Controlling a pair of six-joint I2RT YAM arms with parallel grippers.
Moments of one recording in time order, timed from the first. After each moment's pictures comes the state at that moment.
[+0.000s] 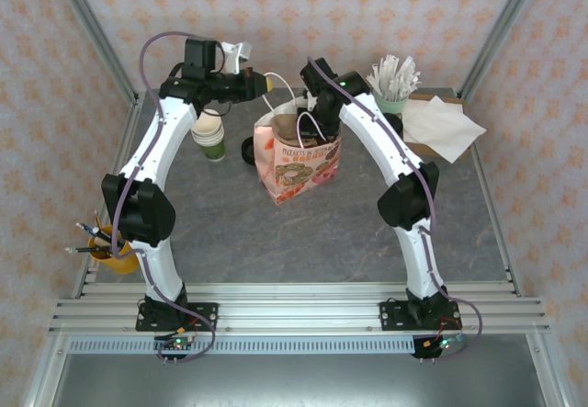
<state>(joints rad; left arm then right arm) -0.13 1.90 1.95 -0.63 0.75 -0.38 0.54 2.22 2.42 -1.37 -0.18 0.46</state>
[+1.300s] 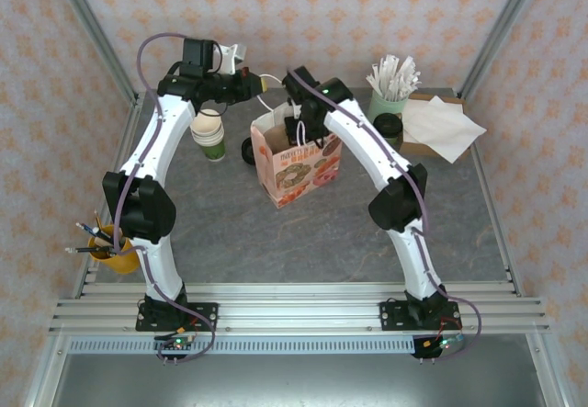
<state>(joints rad) -0.13 1.93 1.98 -0.68 0.66 -0.45 0.64 2.26 2.46 -1.39 -0.01 0.35</state>
